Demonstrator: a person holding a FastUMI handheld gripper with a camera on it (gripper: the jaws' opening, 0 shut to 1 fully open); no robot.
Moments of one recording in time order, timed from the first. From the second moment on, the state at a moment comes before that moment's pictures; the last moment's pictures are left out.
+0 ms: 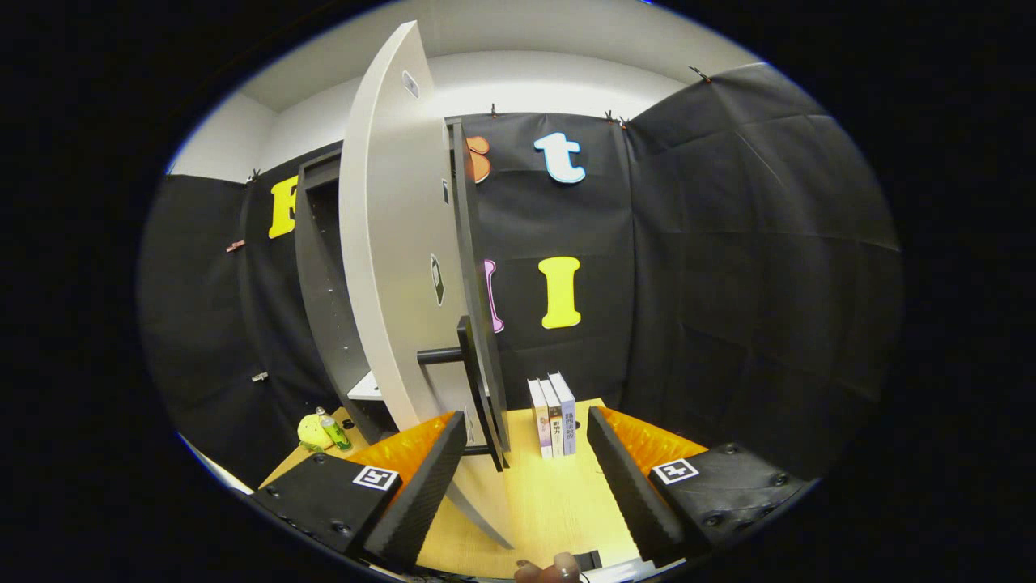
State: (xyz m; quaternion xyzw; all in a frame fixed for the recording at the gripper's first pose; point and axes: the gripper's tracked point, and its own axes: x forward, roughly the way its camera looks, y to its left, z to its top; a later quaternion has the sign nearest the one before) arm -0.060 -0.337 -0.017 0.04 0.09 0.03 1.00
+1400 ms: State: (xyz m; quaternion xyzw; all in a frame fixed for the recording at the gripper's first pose) arm -0.046 -0.035 -0.039 0.04 0.09 0.12 0.99
